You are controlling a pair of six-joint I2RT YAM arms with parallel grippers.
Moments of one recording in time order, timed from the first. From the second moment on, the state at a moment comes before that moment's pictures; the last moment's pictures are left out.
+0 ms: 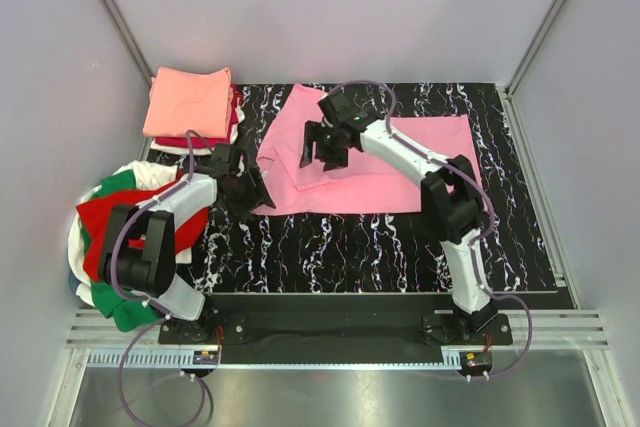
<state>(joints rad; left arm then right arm) -0.20 1.55 0.90 -0.50 0.22 -0.65 0.62 2.14 1.88 -0.67 -0.19 0.63</state>
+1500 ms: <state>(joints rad) -0.17 1.60 0.81 -0.30 0.23 -0.69 0.65 2.55 2.47 -0.91 0.12 0.43</state>
